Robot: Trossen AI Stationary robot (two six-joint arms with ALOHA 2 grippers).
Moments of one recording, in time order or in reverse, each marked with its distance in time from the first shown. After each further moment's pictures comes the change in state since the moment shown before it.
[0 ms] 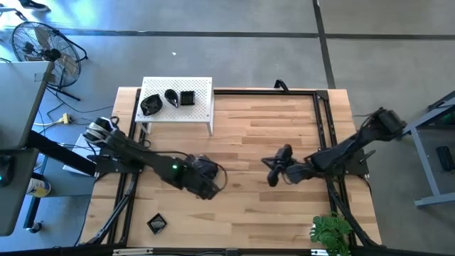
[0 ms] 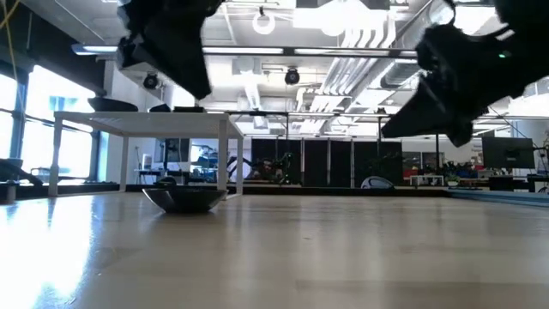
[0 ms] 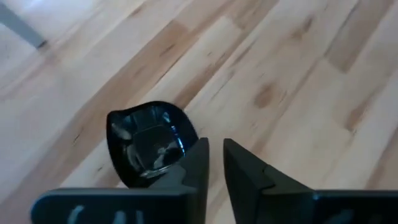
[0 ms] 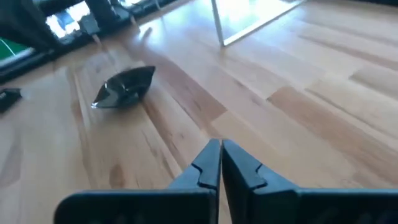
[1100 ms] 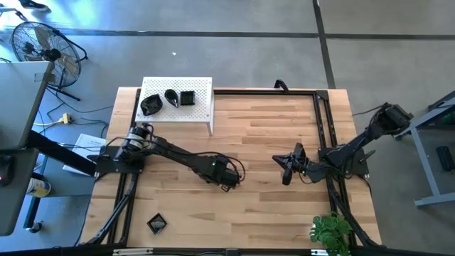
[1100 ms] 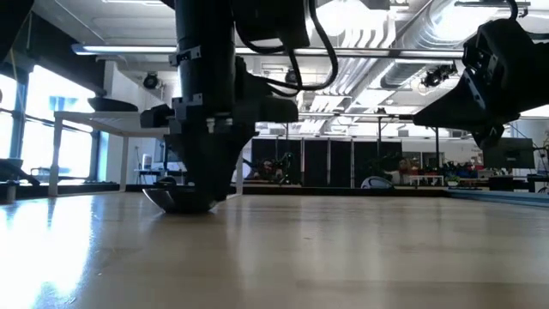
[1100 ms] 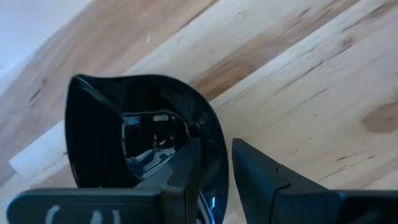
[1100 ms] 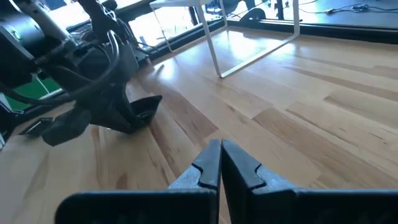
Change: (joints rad) left arm 0.183 0.434 0.286 -0.228 0.264 -0.161; right arm 0.136 -0.223 -0.281 0.261 0.181 -0.077
